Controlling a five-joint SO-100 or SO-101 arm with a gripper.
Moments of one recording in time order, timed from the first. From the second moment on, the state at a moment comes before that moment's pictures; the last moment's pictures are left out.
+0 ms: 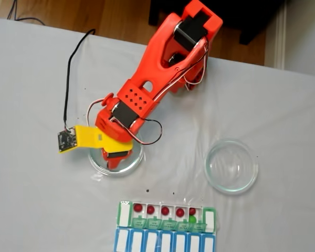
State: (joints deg) arm 30.8 112.3 123.8 41.7 -47.9
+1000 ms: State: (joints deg) arm 30.9 106.3 121.5 40.5 -48.9
